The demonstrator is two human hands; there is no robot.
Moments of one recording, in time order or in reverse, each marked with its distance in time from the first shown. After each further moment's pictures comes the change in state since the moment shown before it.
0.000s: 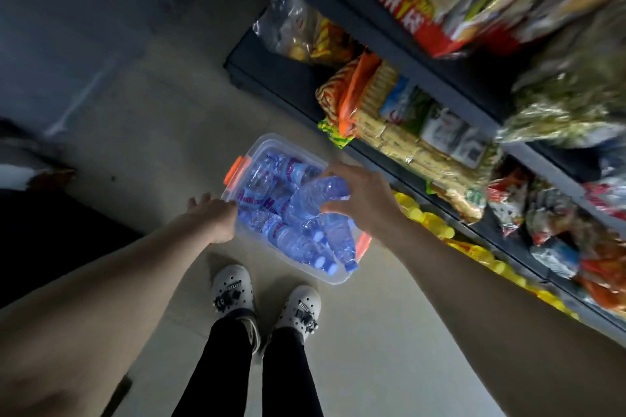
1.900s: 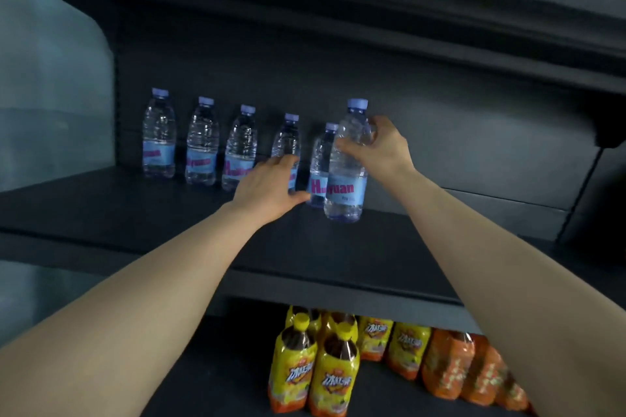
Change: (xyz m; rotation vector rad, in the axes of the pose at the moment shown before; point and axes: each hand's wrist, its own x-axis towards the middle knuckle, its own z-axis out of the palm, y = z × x) left_hand -0.587 0.374 -0.744 -0.088 1.500 0.756; right_hand -0.359 -0.215 -0.838 0.214 1.328 -0.258
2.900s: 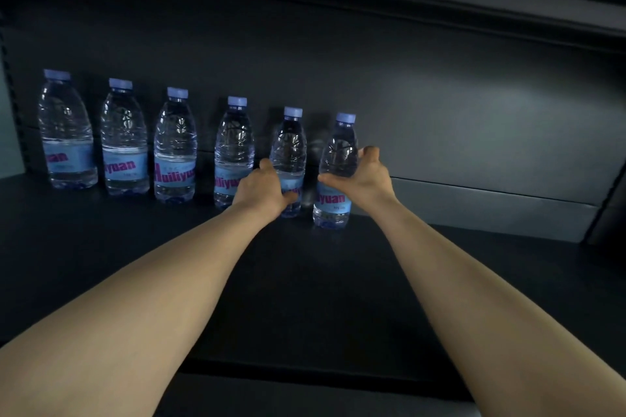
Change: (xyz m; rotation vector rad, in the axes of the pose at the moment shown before) left_hand 0.117 0.025 0.121 -0.132 -0.061 -0.284; right_hand 0.087 0.157 0.037 -0.117 -0.034 0.143
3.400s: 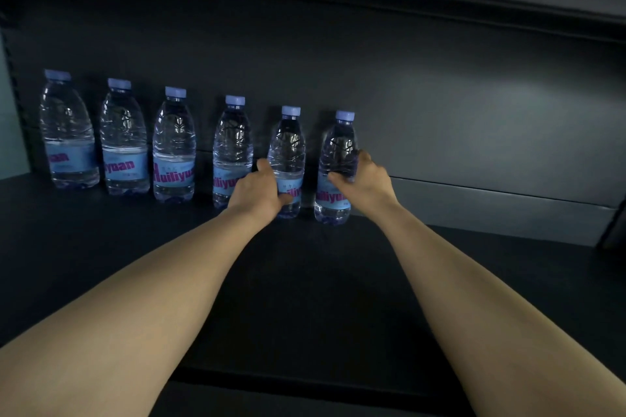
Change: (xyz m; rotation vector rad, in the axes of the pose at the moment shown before) left_hand -0.002 -0.002 0.004 0.019 0.036 0.018; right_hand 0.011 0.017 0.006 -0.128 -0.056 -0.110
